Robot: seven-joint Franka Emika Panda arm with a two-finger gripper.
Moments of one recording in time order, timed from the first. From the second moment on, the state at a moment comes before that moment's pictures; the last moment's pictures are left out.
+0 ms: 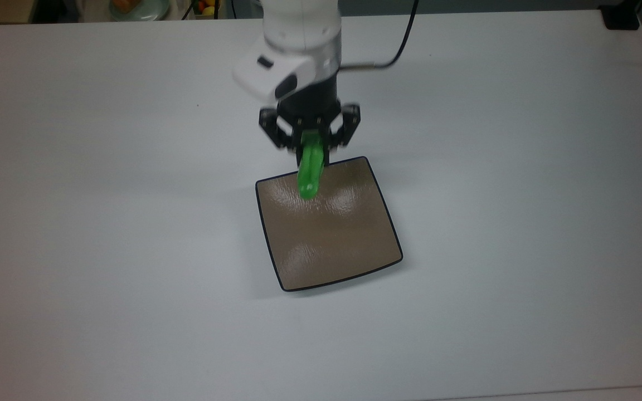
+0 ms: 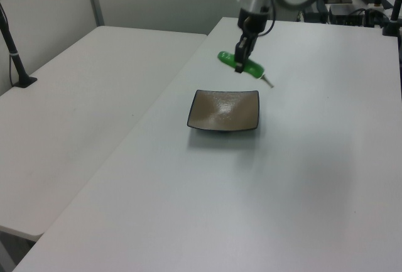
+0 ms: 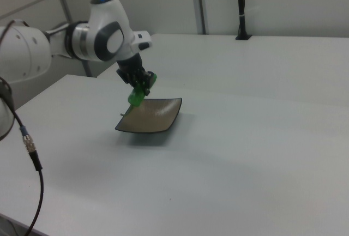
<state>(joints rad) 0.20 0.34 0.00 -1.56 0.03 2.14 0.10</state>
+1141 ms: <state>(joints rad) 0.22 0.57 0.01 -1.55 0.04 2.53 0.23</state>
